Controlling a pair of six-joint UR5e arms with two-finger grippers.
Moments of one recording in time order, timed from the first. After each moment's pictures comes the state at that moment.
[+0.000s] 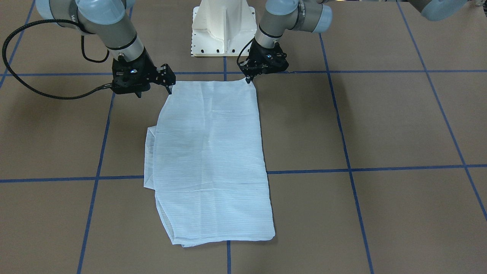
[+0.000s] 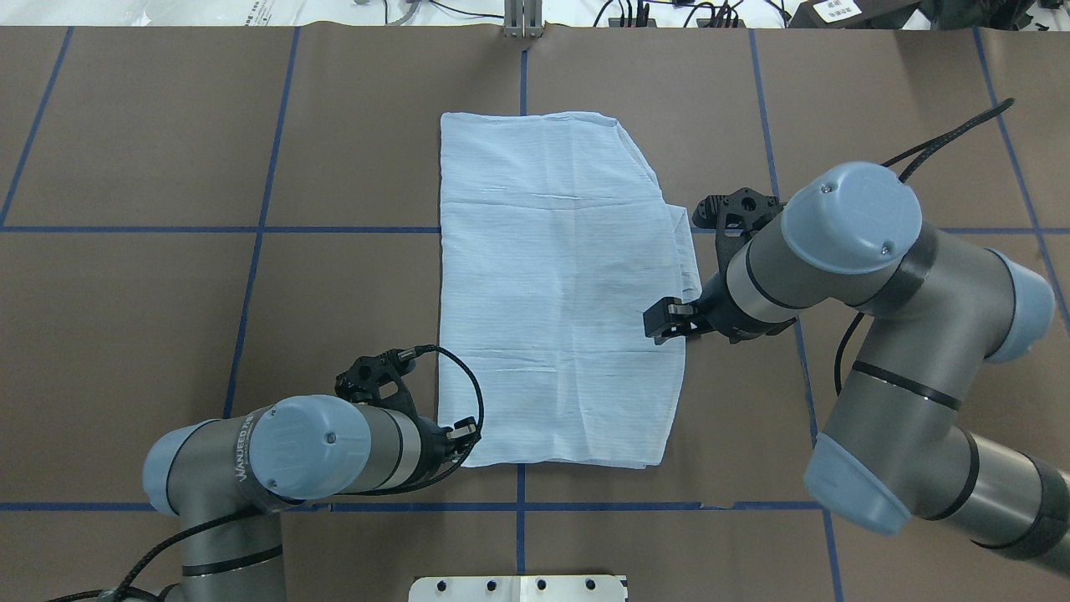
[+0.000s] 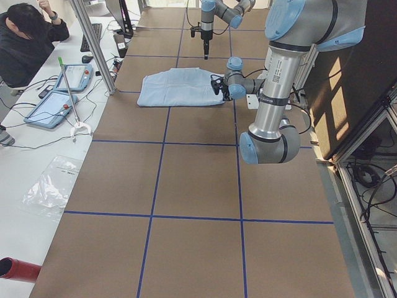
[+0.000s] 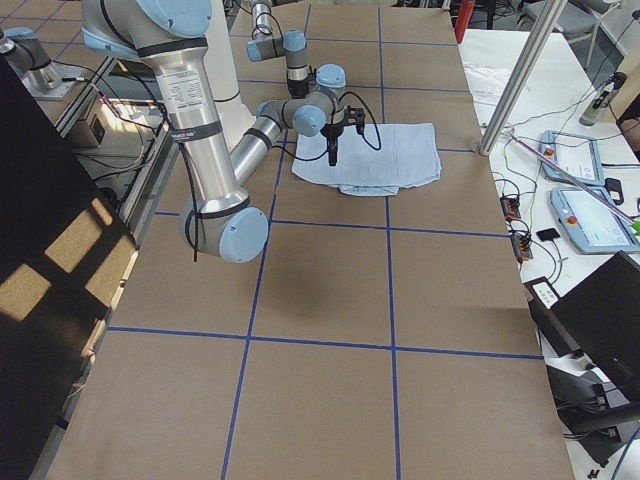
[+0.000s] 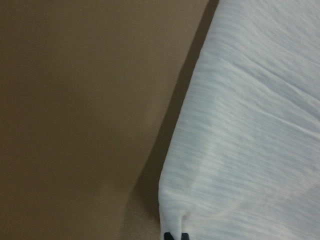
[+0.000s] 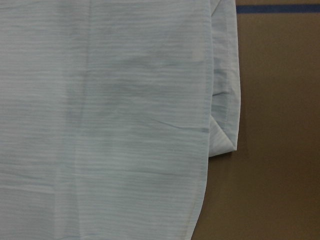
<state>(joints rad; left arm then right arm) -0.25 -2.00 -1.87 -1.91 -1.68 -1.82 0.57 -1.22 2.01 -1.57 1.97 1.20</state>
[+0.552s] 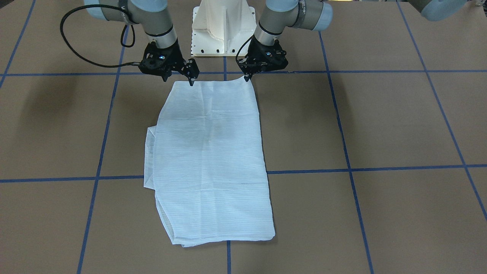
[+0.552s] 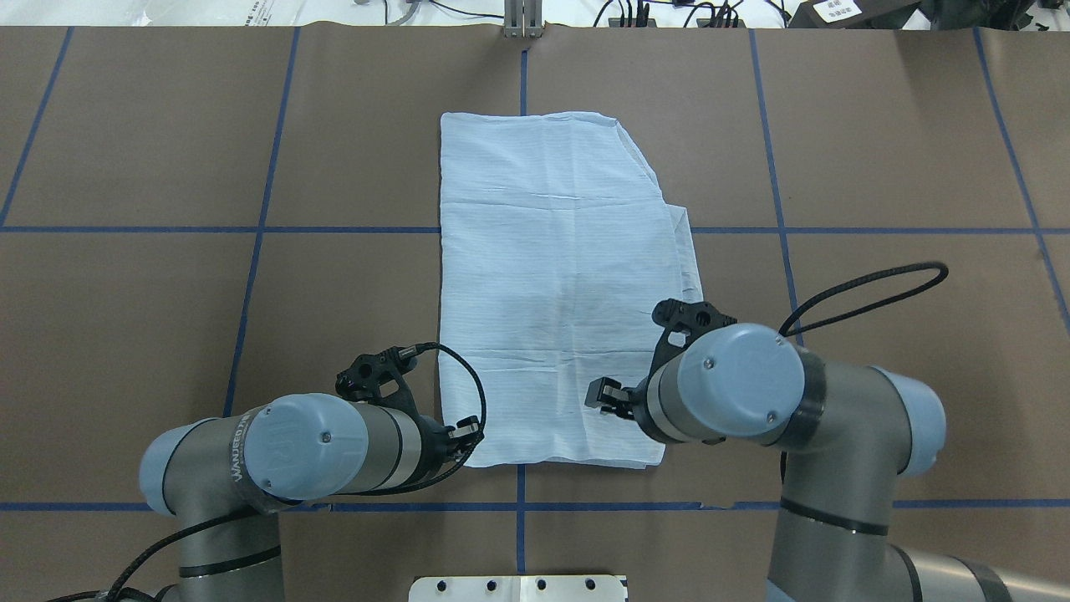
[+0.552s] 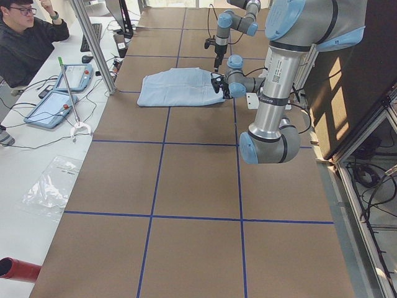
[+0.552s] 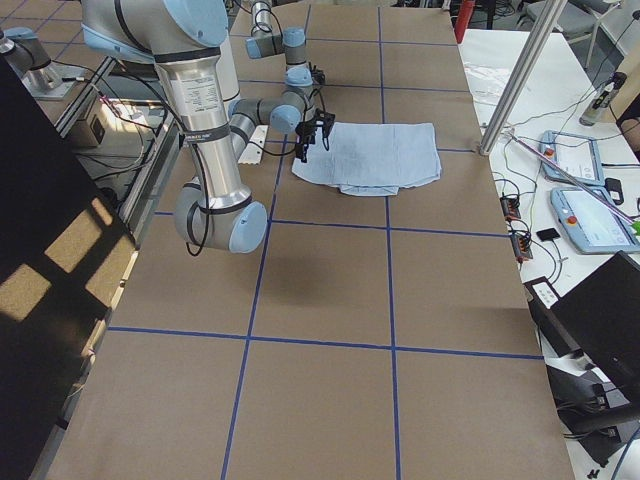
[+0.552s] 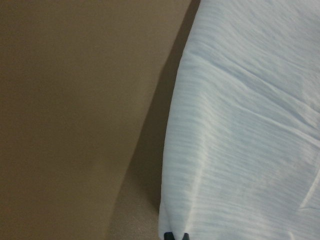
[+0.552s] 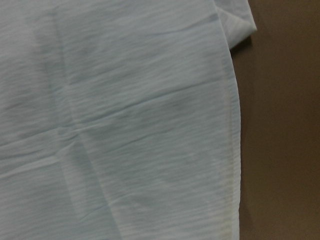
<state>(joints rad) -0.25 -2.00 -1.88 -1.91 -1.68 -1.82 0.31 -1.19 2.01 -1.57 1.72 1.71</state>
